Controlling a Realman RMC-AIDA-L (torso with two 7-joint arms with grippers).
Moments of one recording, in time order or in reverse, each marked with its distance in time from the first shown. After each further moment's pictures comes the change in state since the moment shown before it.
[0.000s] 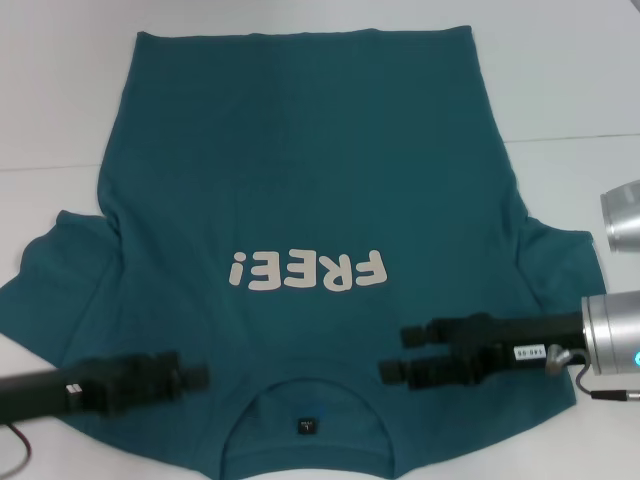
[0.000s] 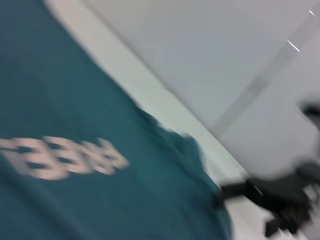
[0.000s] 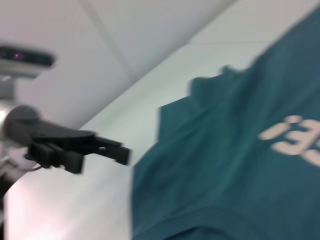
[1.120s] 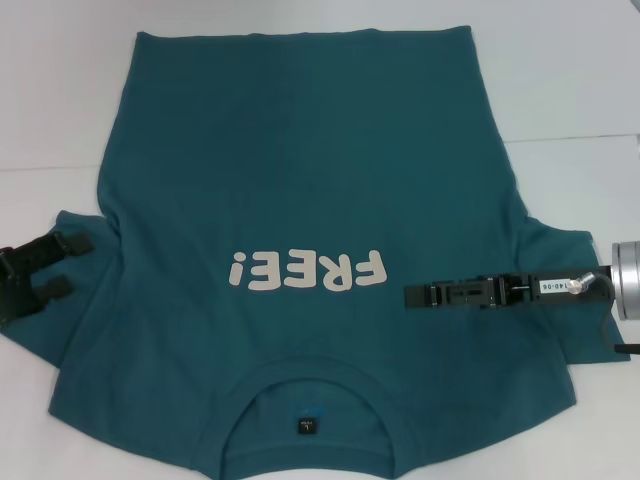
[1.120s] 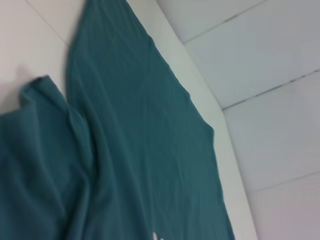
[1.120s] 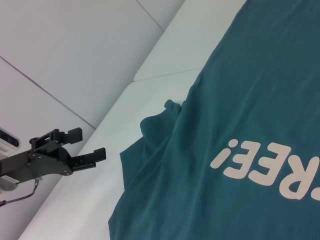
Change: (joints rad) left arm -0.048 0.062 -0.214 -0.056 -0.016 -0.265 -0.525; right arm 0.031 -0.058 0.030 -0.018 0.030 0.027 0.325
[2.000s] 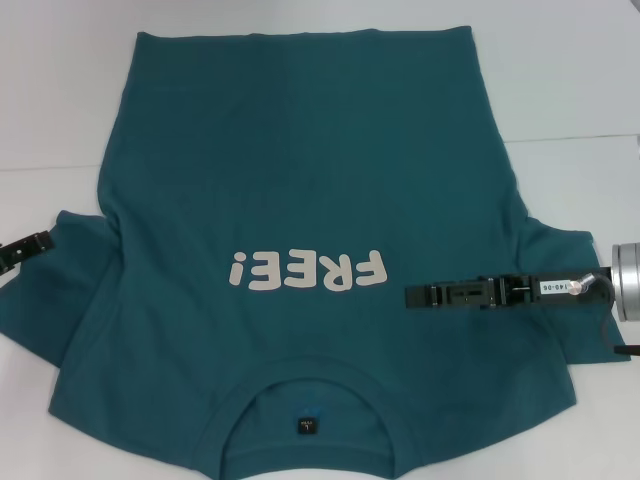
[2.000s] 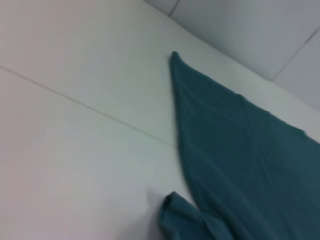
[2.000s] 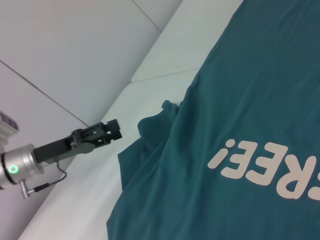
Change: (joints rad) left arm -0.069 0.014 0.045 -0.138 0.005 -0.494 0.382; right arm -0.003 0.002 0.002 0.003 0.000 0.007 0.002
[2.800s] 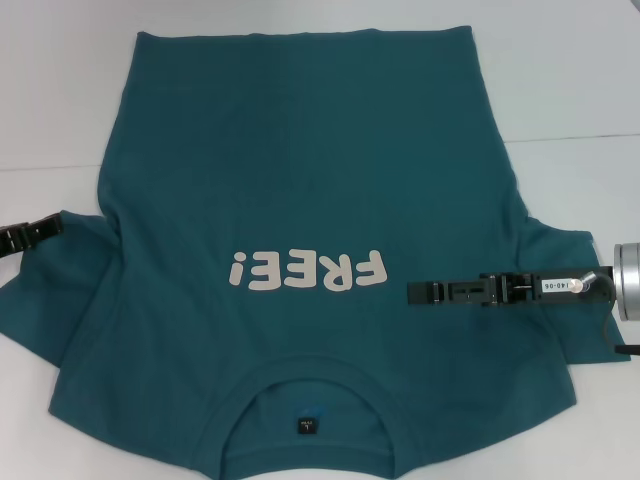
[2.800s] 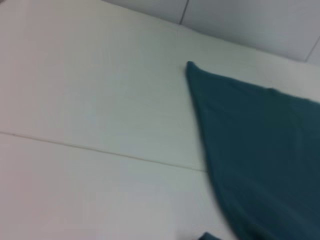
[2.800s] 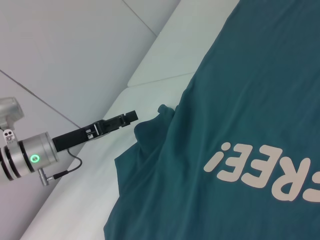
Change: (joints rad) left arm -0.118 -0.005 0.075 -0.106 0.001 -0.320 0.170; right arm -0.003 0.001 0.010 0.001 0.000 0.008 0.006
